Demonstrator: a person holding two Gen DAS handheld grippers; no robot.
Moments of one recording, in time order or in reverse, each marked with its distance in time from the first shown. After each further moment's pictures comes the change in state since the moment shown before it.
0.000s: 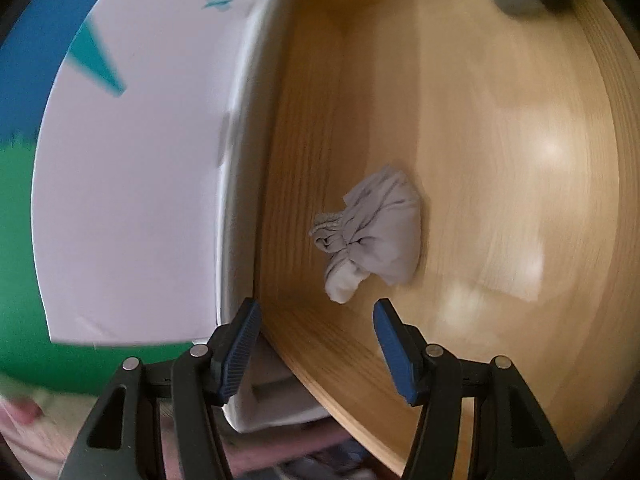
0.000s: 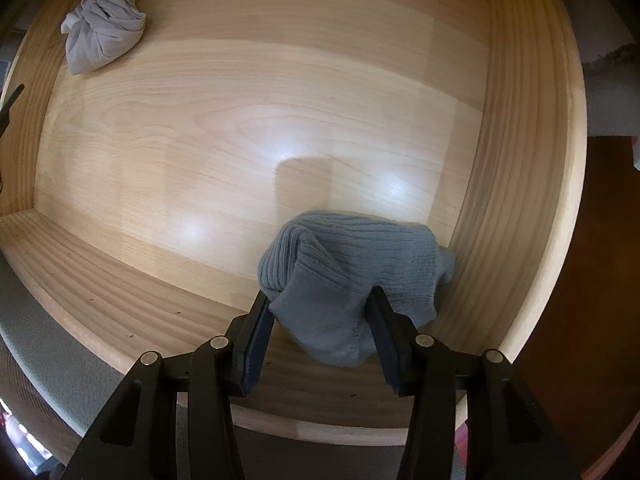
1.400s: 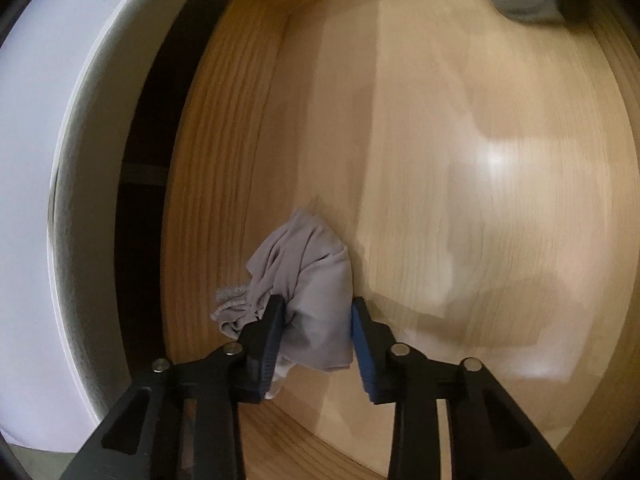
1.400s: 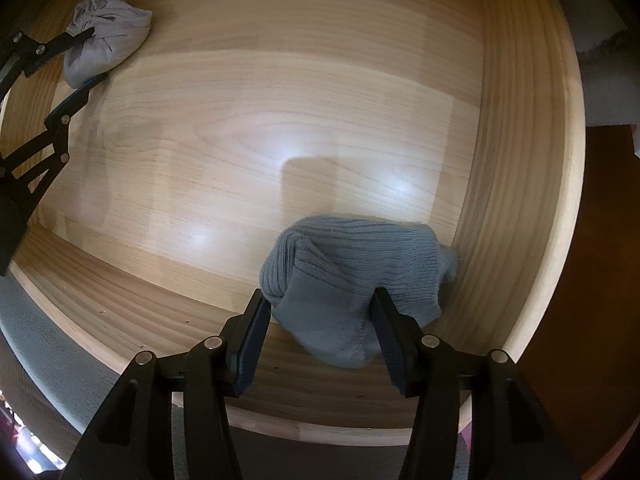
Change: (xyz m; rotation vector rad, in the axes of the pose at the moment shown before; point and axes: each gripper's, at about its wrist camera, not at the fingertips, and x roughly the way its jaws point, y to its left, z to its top) left arm 0.068 -0.010 0.046 -0.057 -0.036 -0.262; right arm 0.002 -0.006 0.006 0.036 -0.004 0.022
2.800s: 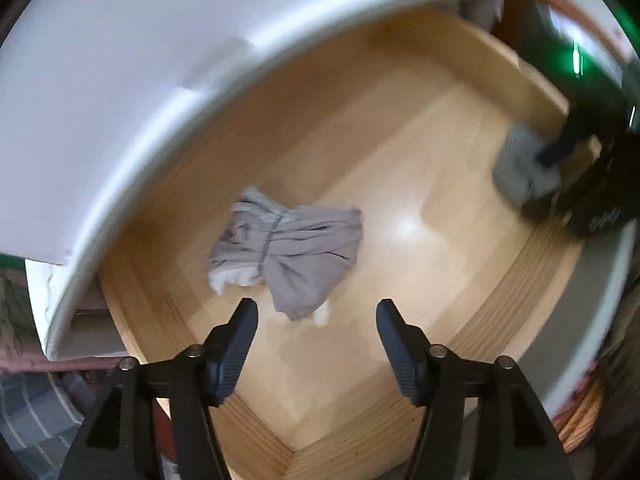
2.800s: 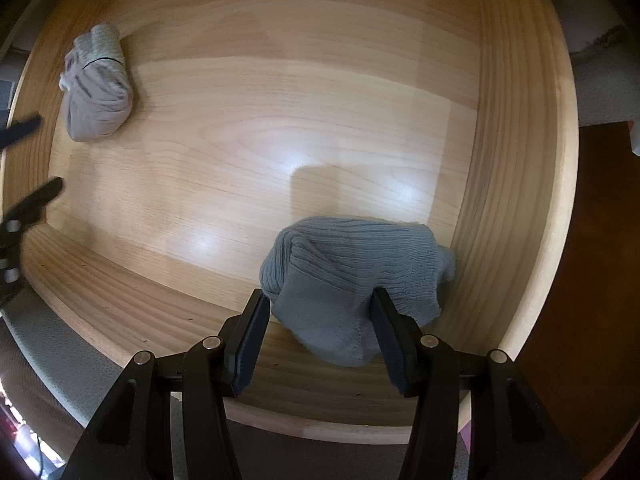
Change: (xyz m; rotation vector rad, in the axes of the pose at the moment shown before) left arm -0.030 0.116 -0.019 -0.670 0.128 -0.478; right arm -0.007 0.002 -0.007 -0.008 -0.029 0.019
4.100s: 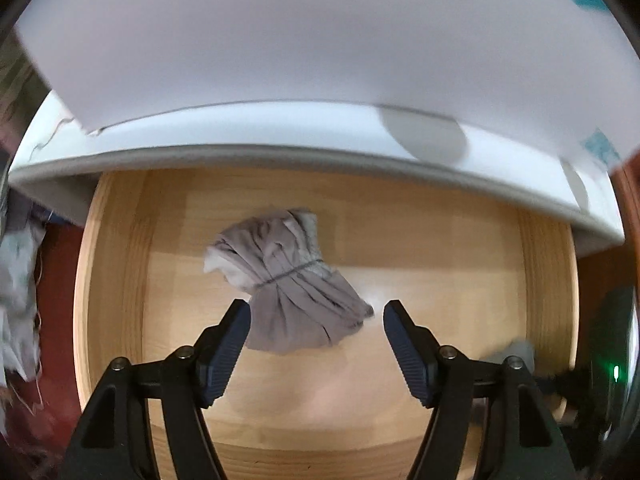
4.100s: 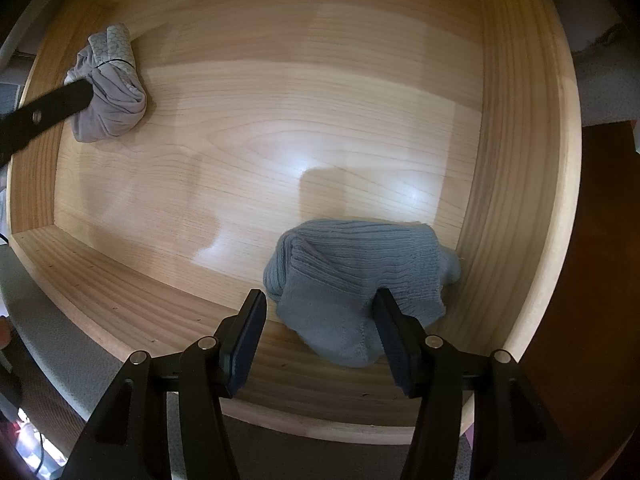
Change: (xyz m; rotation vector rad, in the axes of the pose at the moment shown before) left arm 0.005 0.035 -0.006 -0.808 -0.074 -0.028; right arm -0.001 -0.008 0.002 -0.001 -0.008 0.025
